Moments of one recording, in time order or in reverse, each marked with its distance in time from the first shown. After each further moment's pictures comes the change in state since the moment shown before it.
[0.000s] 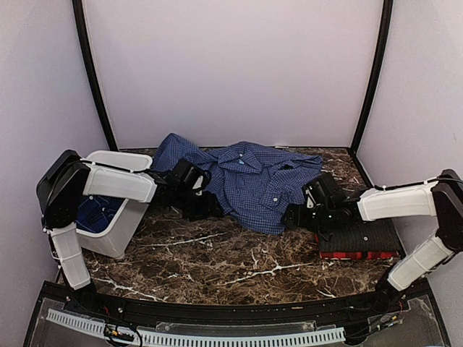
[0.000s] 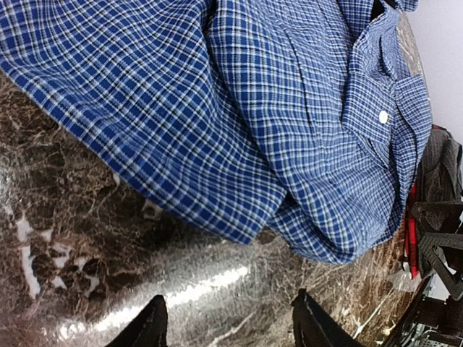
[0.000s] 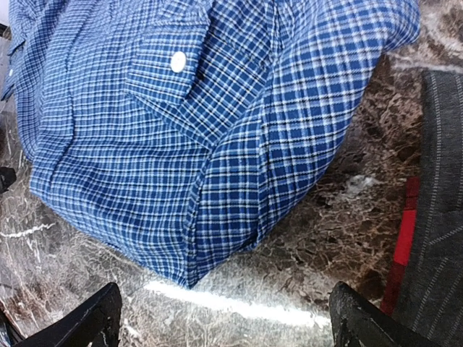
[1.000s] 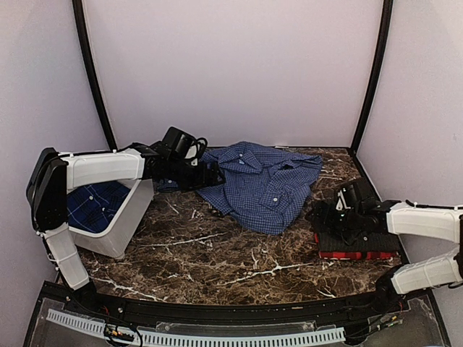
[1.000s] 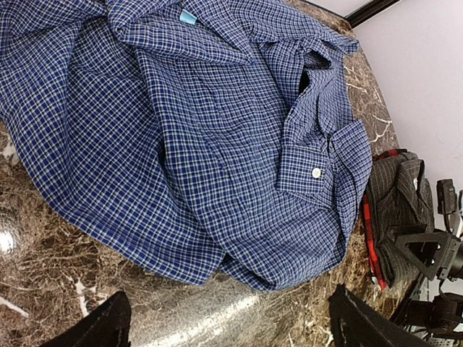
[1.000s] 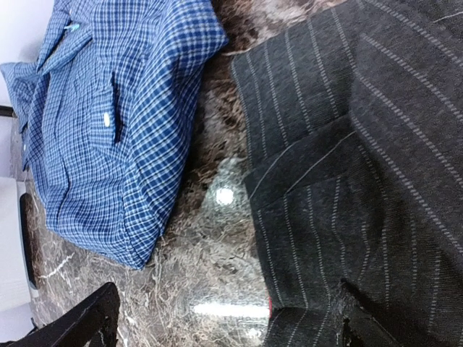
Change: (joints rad) left arm 0.062 -0.054 0.216 -0.158 -0.008 0.152; right arm -0.205 -0.262 -0.208 0.007 -0.108 0.128
